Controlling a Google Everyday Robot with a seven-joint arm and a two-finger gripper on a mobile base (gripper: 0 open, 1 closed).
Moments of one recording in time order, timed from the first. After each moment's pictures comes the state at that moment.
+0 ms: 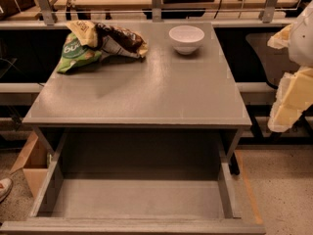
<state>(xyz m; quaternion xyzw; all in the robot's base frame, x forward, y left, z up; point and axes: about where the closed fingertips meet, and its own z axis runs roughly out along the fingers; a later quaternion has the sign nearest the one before) 0.438 -0.214 0.984 -0.60 0.78 -0.04 0.17</state>
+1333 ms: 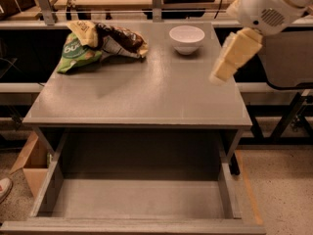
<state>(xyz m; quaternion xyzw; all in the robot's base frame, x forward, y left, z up) 0.527 -0.137 1.012 -0.58 0.76 0.01 0.29</state>
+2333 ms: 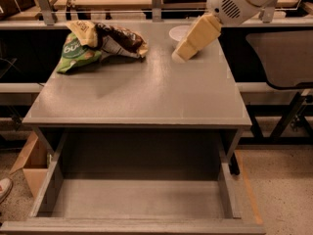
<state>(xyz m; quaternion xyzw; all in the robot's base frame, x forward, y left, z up) 0.577 -0.088 1.026 -0.50 0.78 0.04 0.38</state>
